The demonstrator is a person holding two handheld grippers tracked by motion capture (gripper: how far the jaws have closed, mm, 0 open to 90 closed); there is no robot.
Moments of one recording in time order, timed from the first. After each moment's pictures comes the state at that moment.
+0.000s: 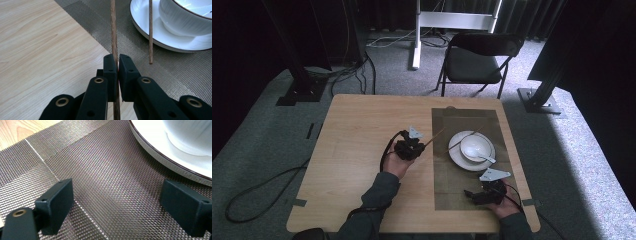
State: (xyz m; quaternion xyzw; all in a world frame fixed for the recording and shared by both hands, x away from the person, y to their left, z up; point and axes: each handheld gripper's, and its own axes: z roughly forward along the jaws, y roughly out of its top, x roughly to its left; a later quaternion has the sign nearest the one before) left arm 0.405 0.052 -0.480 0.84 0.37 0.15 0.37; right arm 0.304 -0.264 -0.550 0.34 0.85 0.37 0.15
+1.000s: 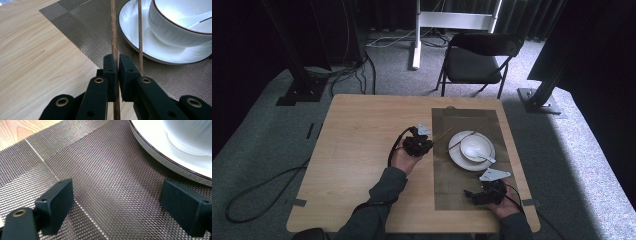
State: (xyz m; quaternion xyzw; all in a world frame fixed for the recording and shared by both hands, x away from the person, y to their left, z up) left arm 0.417 0.027 -0.475 0.85 0.34 0.14 0.37; right arm 0.304 -0.263 -0.550 0.35 0.85 0.37 0.15
